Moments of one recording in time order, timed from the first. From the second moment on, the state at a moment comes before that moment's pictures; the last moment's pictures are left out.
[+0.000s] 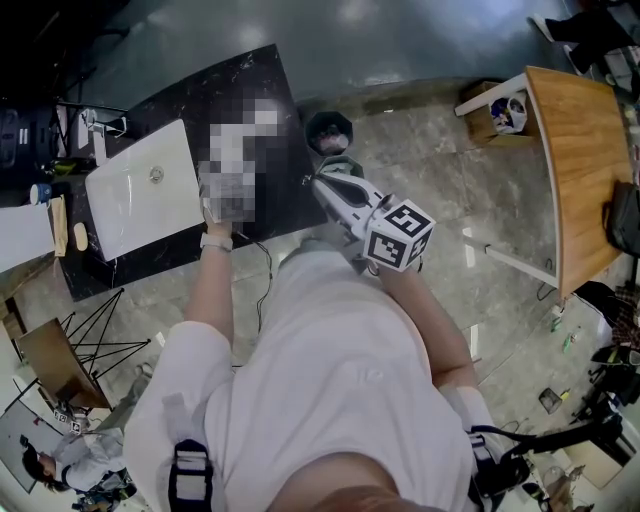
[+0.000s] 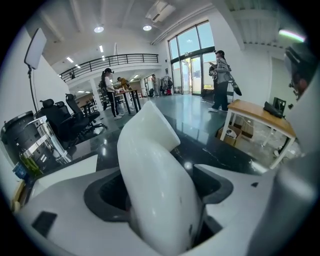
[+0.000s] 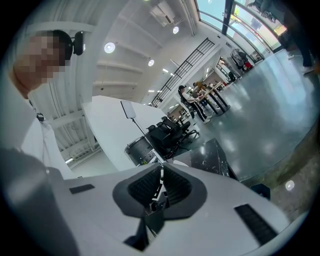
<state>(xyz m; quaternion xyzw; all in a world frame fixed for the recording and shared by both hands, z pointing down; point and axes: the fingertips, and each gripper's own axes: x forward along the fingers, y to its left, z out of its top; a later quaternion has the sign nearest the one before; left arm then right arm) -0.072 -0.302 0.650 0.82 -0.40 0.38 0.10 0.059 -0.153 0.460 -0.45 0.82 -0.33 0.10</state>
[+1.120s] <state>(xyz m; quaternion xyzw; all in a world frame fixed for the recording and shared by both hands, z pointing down) -0.097 -0.239 0.559 0.84 -0.42 0.11 0.32 0.015 -0.135 0.457 -0.39 0.85 -0.35 0.09</state>
